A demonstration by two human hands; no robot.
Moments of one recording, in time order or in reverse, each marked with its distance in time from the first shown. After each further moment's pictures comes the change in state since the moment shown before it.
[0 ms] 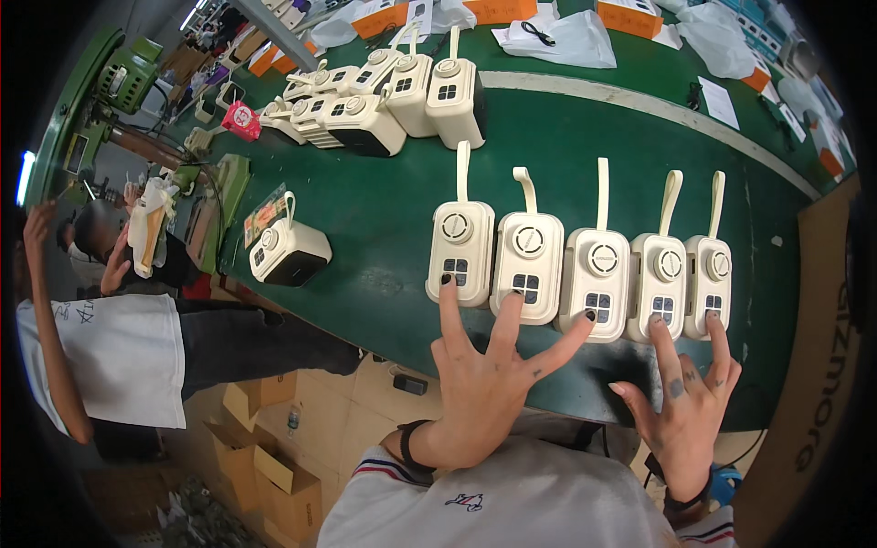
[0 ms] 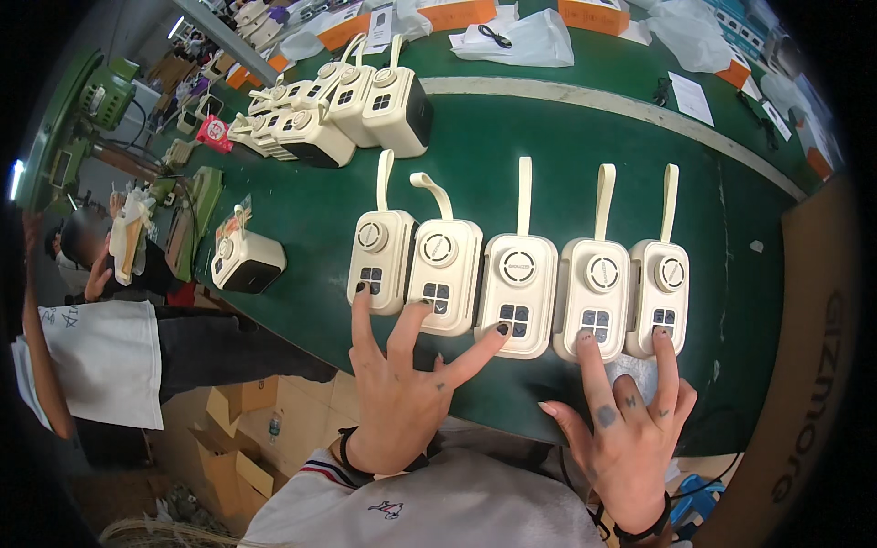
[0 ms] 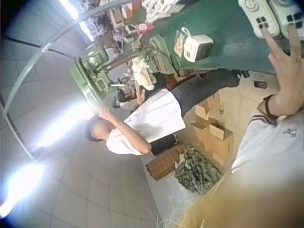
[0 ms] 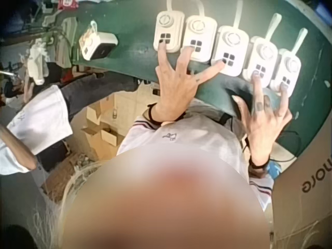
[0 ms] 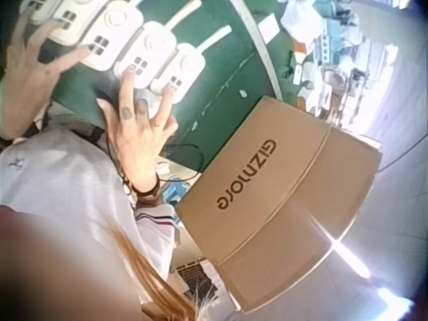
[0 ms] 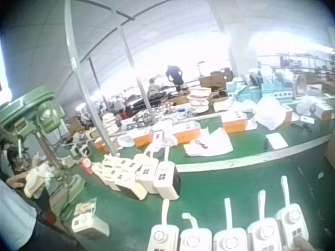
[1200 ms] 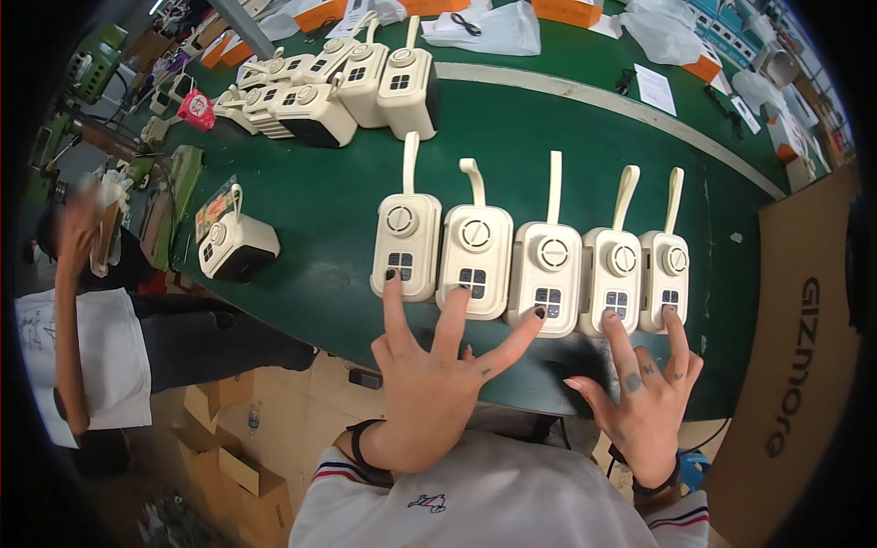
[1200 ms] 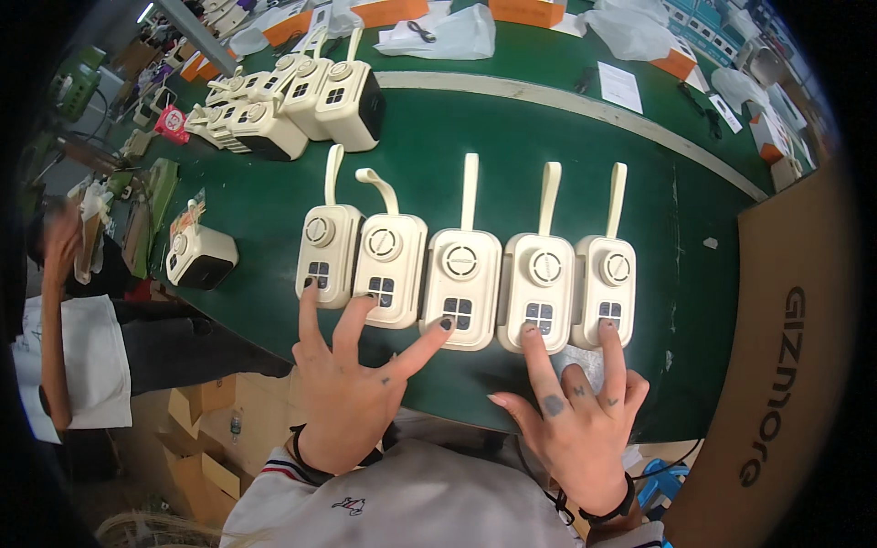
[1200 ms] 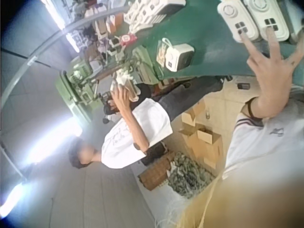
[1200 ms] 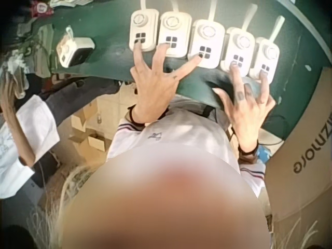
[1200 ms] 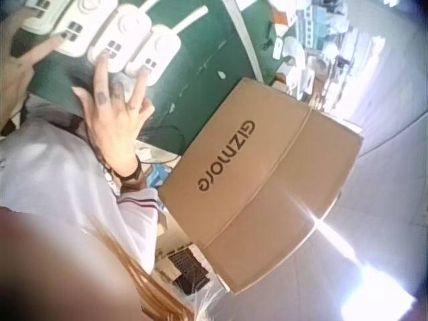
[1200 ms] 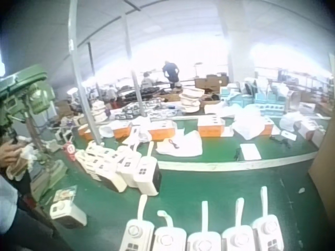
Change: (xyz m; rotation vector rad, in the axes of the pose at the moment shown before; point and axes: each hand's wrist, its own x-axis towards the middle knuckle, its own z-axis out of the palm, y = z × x) left_hand 0.005 0.001 -0.012 -0.038 -0.077 -0.033; right_hand 0.003 0.006 0.001 -0.053 -0.006 -0.036
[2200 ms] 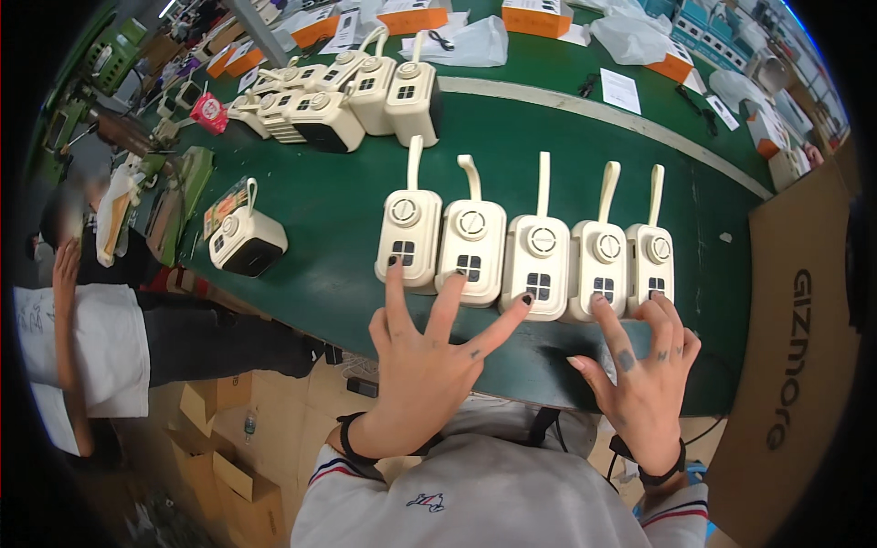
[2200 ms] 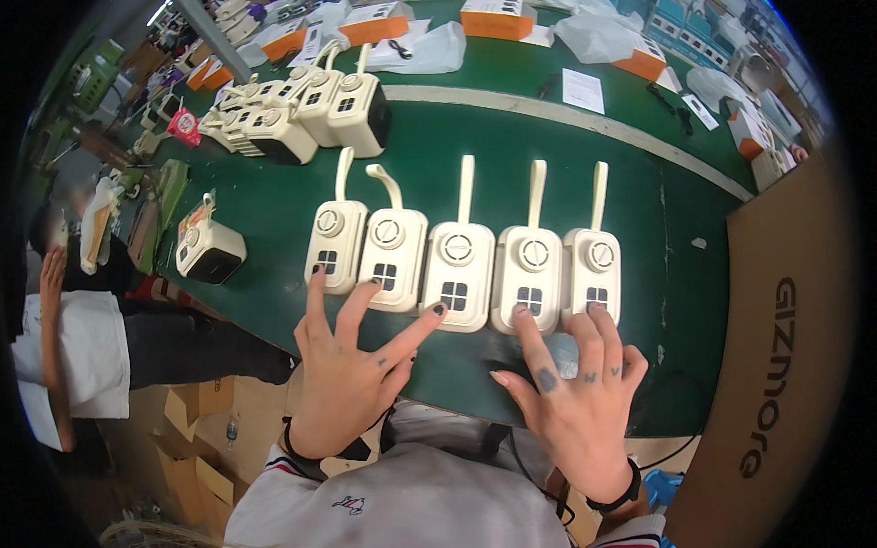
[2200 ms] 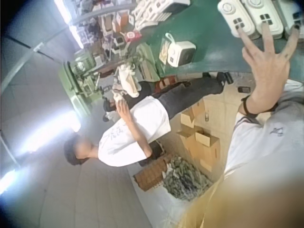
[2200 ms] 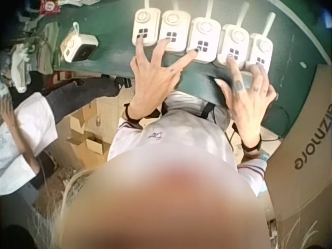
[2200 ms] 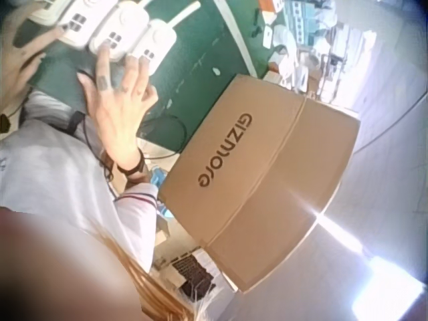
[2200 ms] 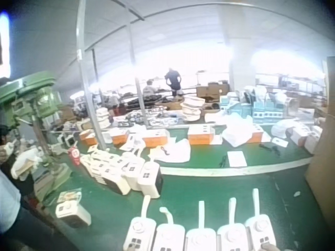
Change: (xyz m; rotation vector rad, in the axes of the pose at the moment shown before) left_hand -0.001 -0.009 -0.011 -0.138 -0.099 0.048; right_hand 0.005 0.001 -0.003 0.030 0.056 -0.001
